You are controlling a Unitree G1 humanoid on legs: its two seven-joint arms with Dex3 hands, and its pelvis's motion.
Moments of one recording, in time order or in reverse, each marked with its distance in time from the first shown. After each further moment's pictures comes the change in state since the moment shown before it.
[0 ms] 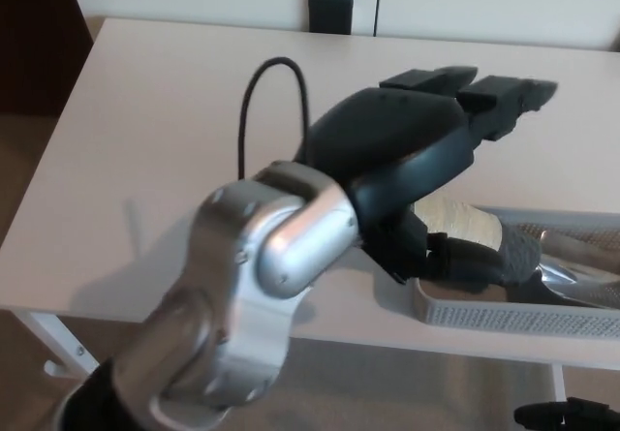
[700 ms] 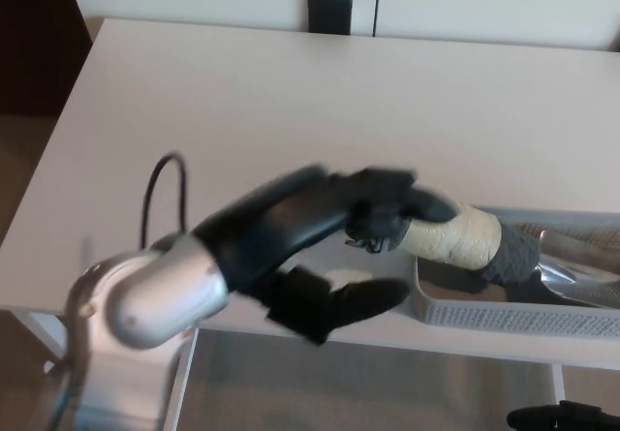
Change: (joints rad) left_arm 0.360 0.063 0.292 -0.092 -0.347 0.001 -0.156; right_arm 0.000 0.000 0.019 0.003 0.000 0.000 0.001
